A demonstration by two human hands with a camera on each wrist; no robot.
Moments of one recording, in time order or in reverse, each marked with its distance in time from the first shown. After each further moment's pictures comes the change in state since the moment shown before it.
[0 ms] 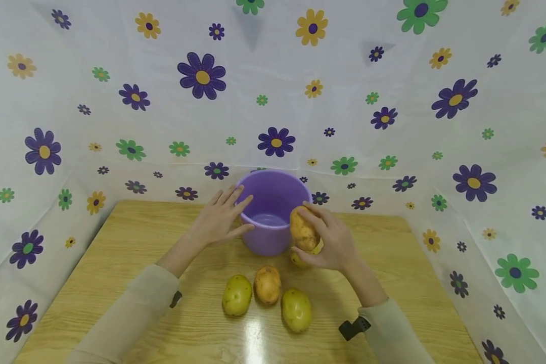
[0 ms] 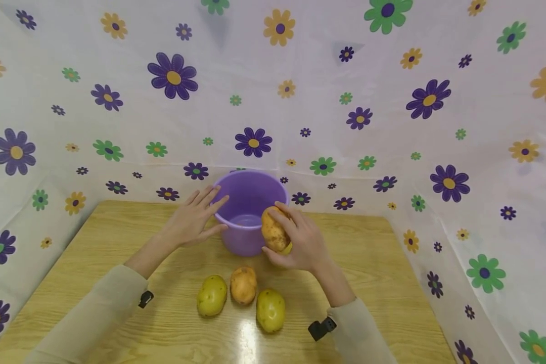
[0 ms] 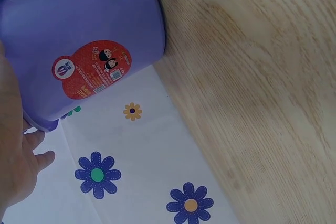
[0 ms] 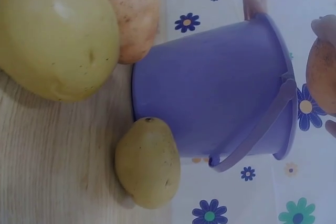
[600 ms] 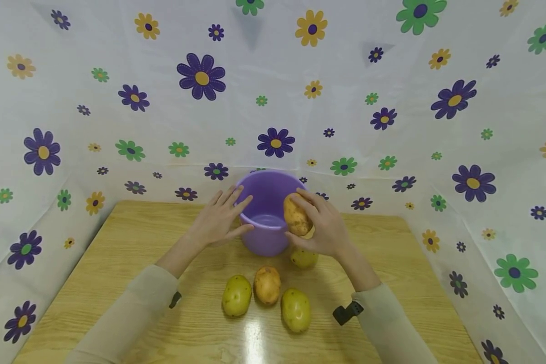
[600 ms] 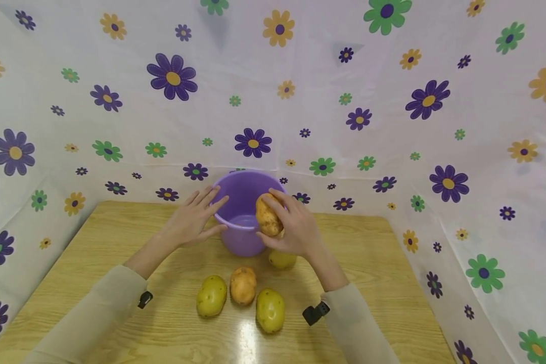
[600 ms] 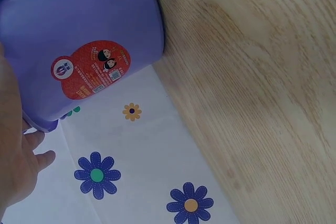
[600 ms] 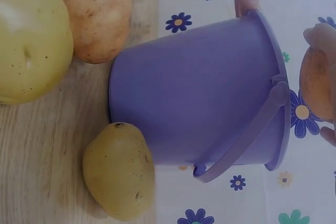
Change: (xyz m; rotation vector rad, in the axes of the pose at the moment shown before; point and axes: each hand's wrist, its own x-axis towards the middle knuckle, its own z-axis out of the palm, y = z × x) left_hand 0.001 0.000 -0.001 0.010 0.022 0.011; right_hand 0.030 0.011 0.008 -0.008 -0.056 0.019
